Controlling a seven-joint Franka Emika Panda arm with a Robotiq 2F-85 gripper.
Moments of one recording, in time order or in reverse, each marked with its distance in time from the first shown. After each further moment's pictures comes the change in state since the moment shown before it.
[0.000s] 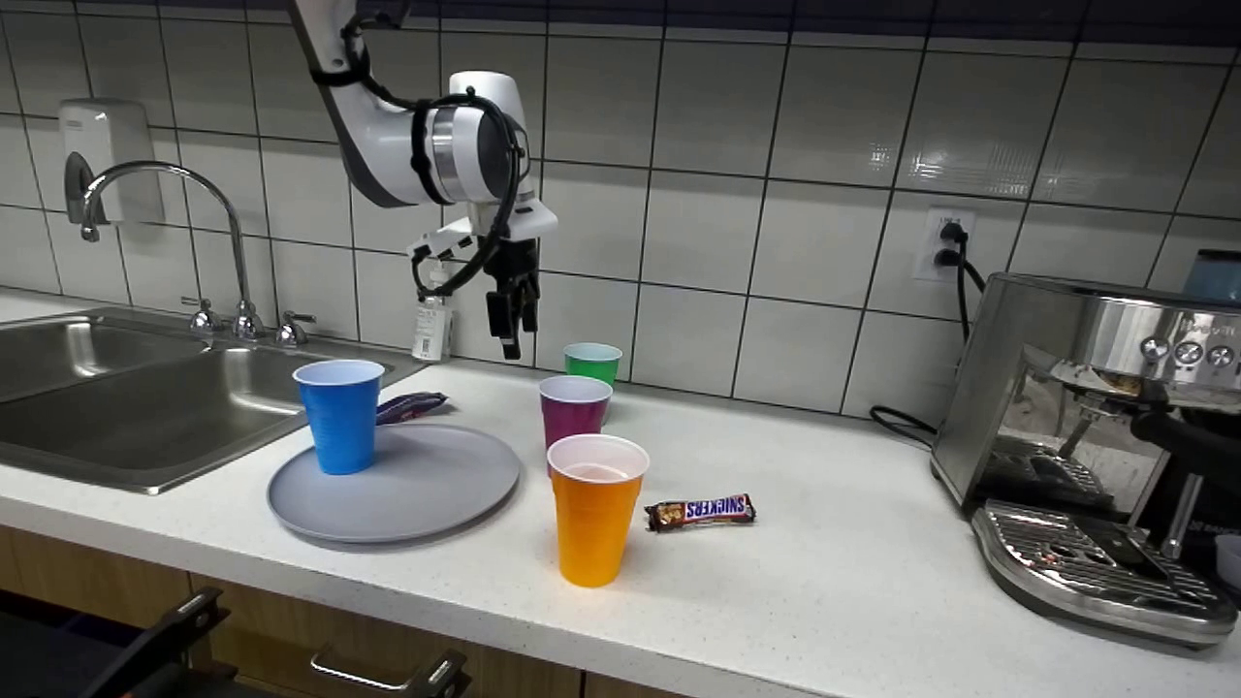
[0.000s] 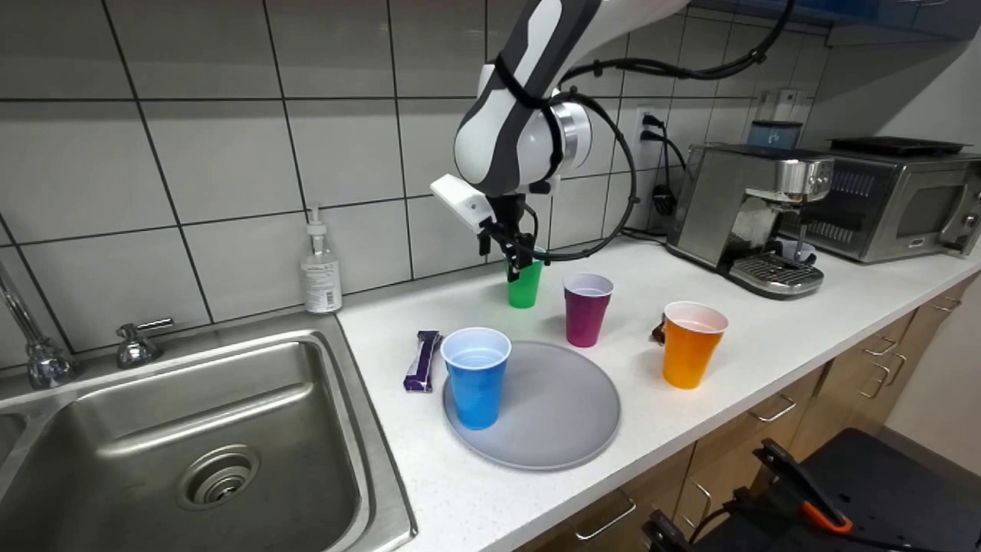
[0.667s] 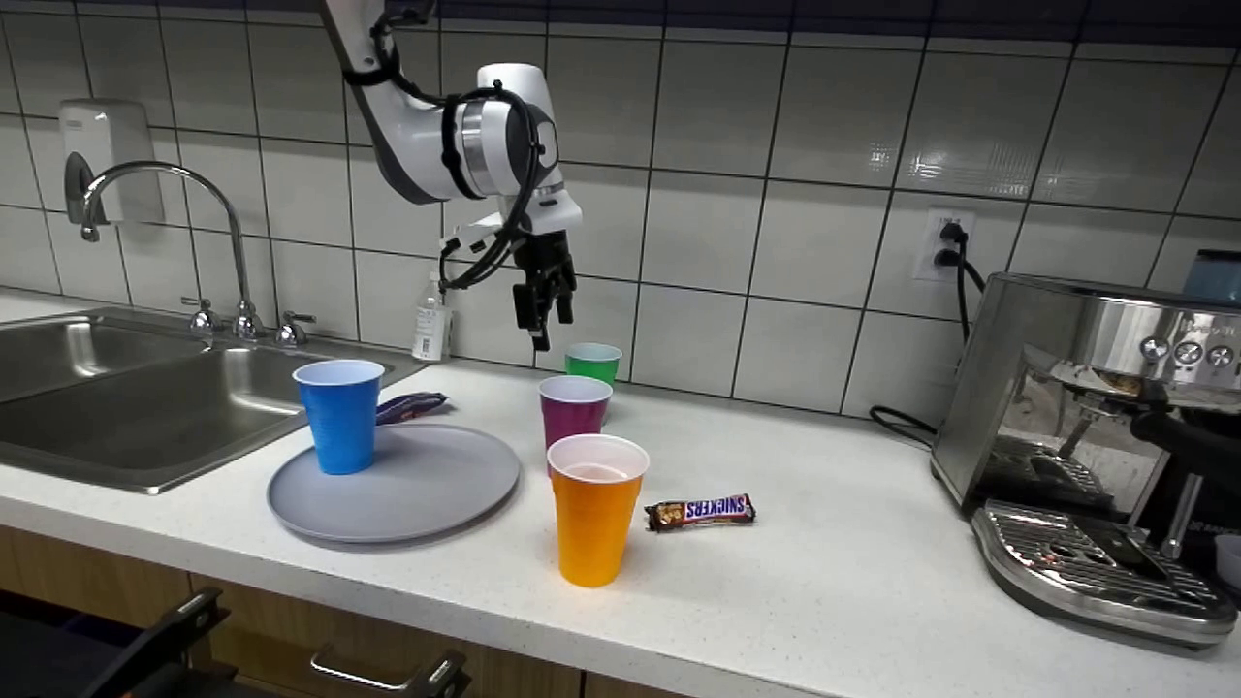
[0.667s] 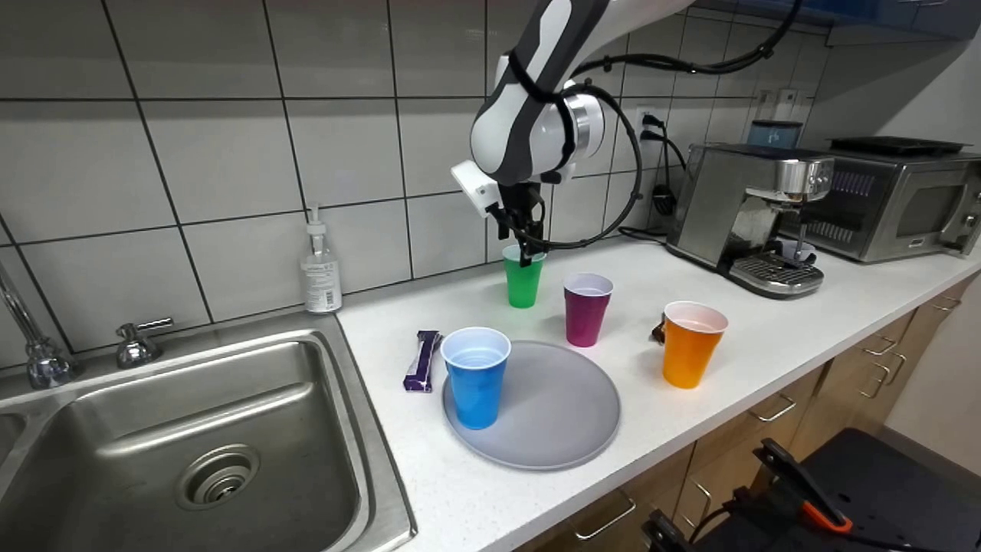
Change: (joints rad) arm 0.001 0.008 -0.066 0.035 -0.001 0.000 0.119
